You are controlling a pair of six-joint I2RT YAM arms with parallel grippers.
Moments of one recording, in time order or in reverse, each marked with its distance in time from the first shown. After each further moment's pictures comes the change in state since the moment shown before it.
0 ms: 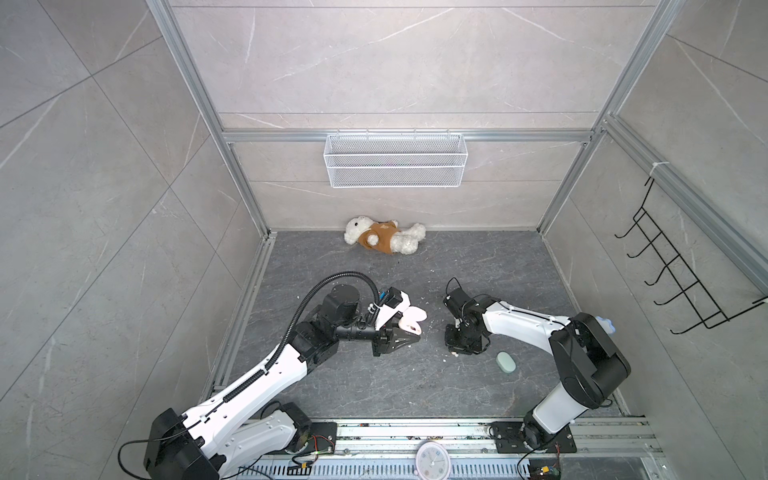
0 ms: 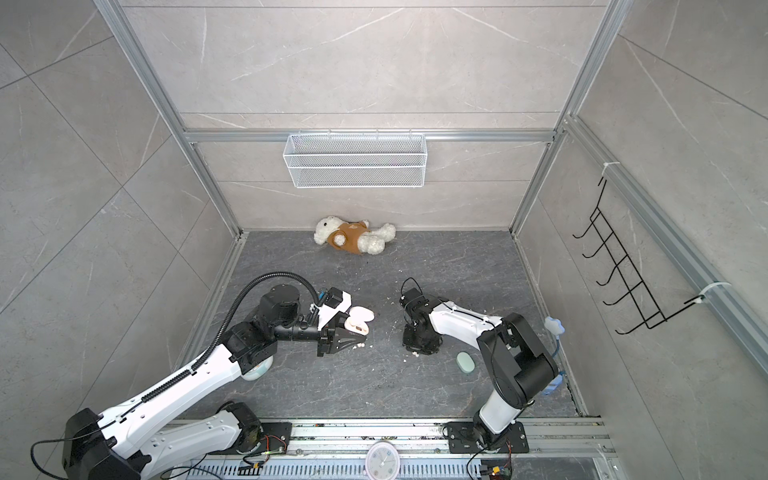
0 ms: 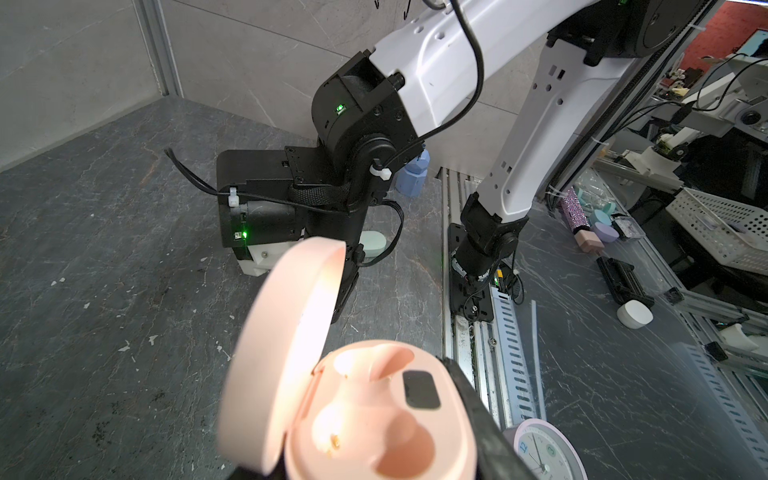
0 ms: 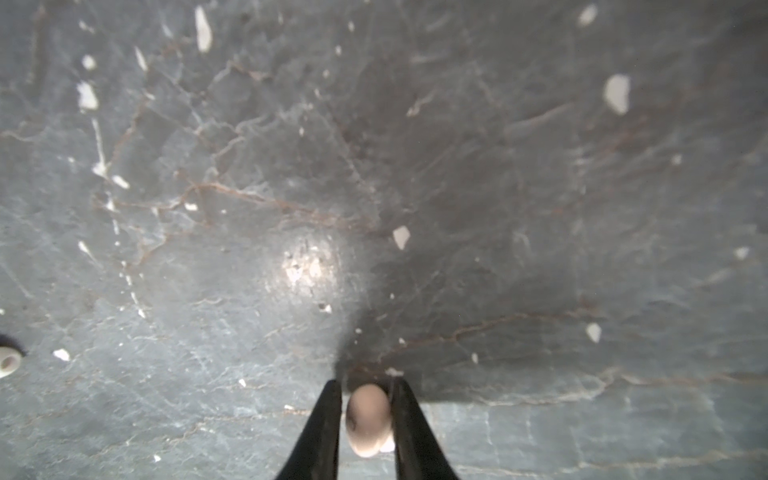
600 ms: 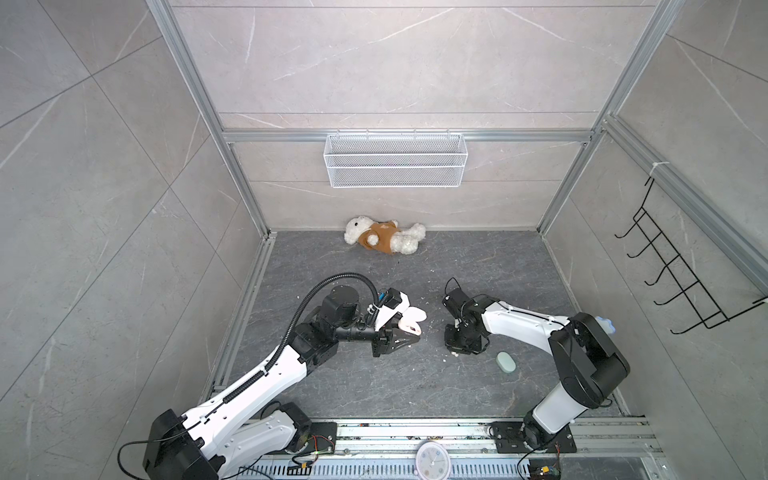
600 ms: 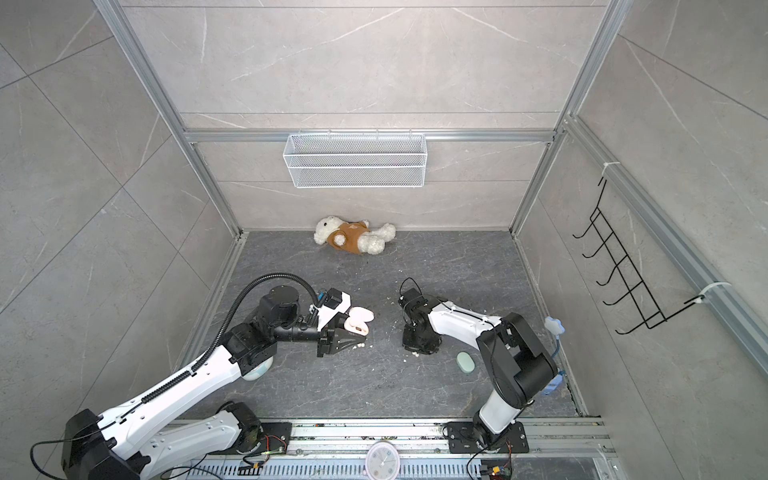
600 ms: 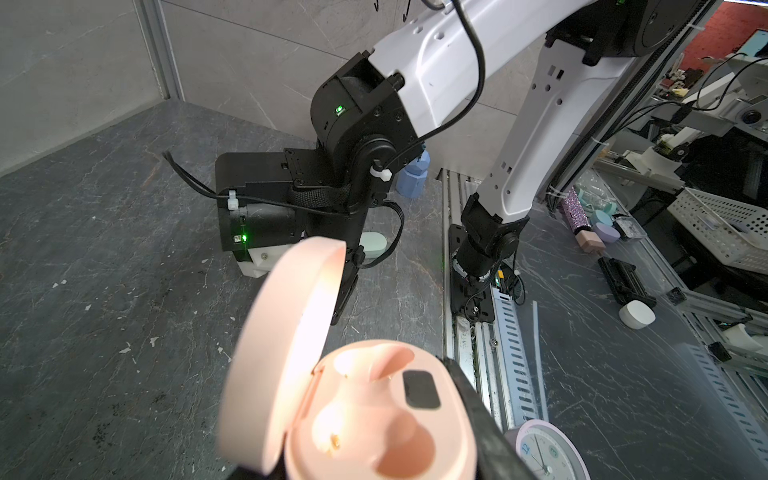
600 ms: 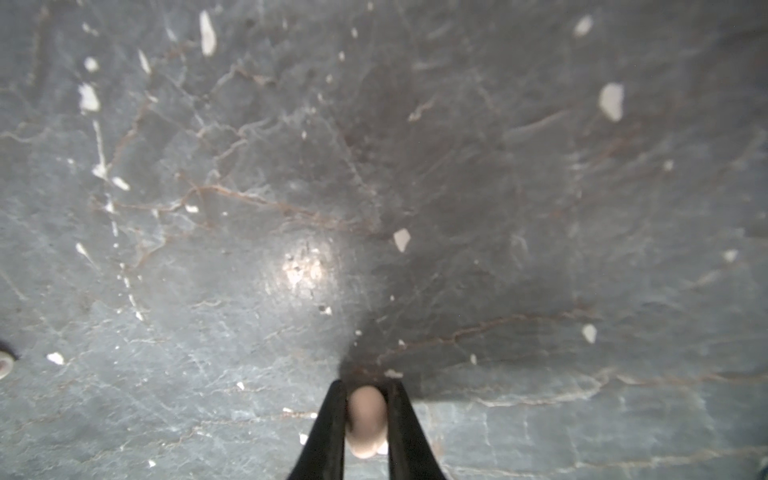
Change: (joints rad) left arm 0.000 -0.008 -0.029 0.042 0.000 -0.025; right arm 0.008 -0.007 0.005 -0.005 0.021 0.000
